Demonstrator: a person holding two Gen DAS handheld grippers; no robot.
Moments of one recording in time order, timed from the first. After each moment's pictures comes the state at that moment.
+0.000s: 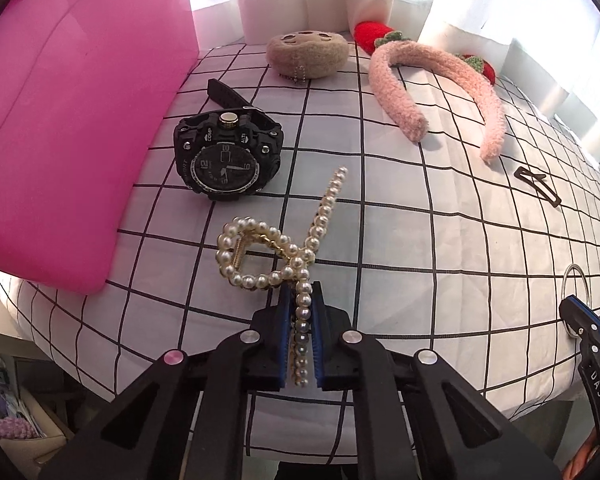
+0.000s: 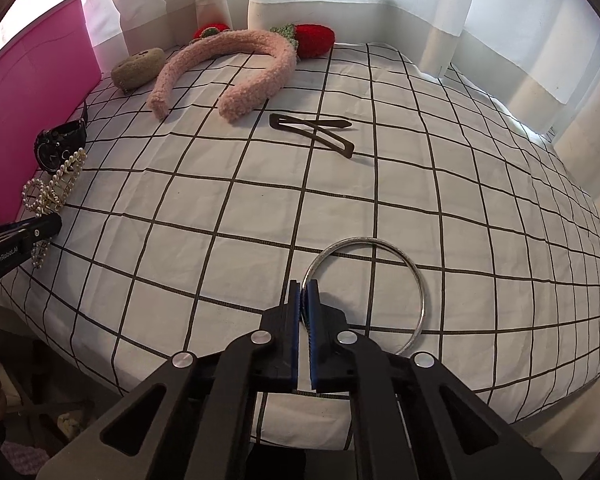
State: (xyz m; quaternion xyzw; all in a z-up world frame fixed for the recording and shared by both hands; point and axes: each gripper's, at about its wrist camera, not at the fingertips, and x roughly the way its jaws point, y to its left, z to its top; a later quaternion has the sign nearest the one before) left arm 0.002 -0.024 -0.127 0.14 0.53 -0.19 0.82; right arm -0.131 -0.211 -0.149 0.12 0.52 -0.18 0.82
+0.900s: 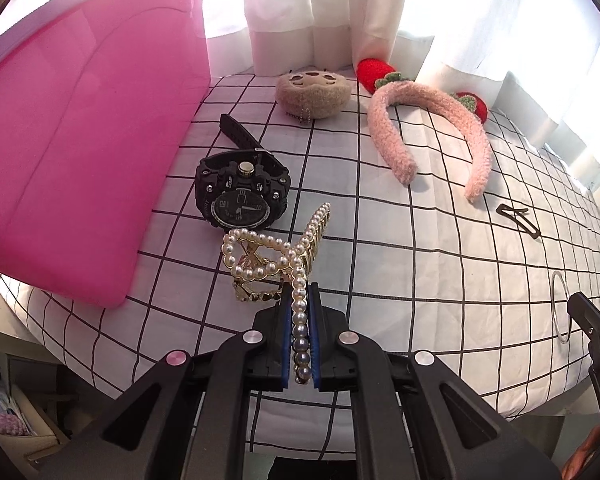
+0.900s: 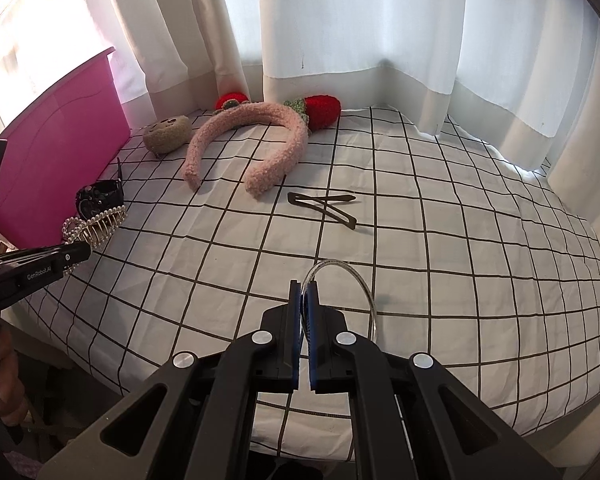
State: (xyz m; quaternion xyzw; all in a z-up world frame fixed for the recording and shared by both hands) left arm 0.003 -0.015 -0.098 0.11 0.50 -0.20 0.83; right arm -0.141 -0.207 -0.101 0.13 0.44 -0.17 0.87
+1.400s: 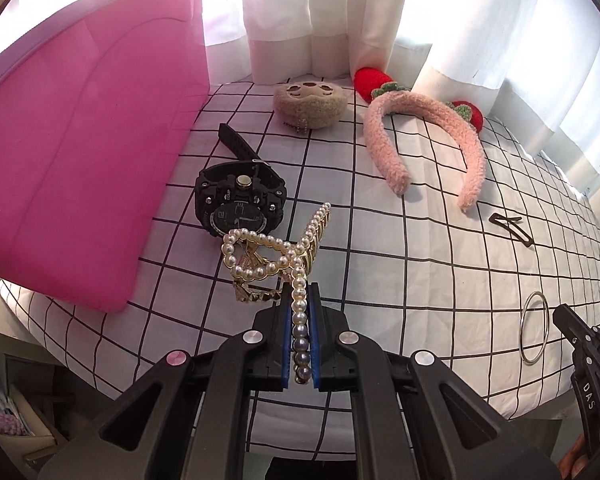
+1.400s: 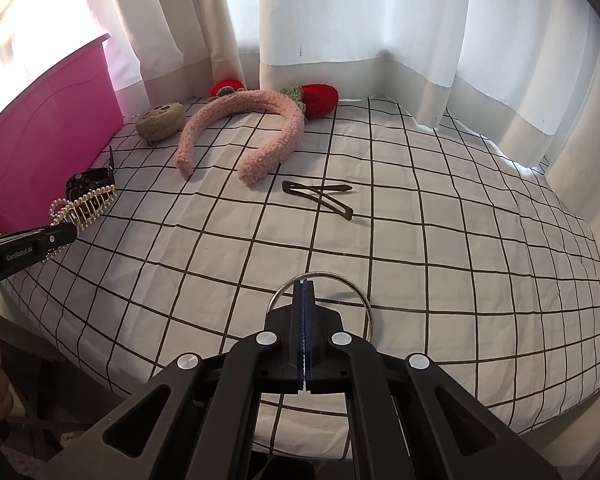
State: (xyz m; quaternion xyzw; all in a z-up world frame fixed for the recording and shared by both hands) left arm 0.004 -0.017 -0.096 0.11 0.50 -0.20 0.83; right arm -0.138 -0.207 -0.113 0.13 0.46 -0.17 0.86
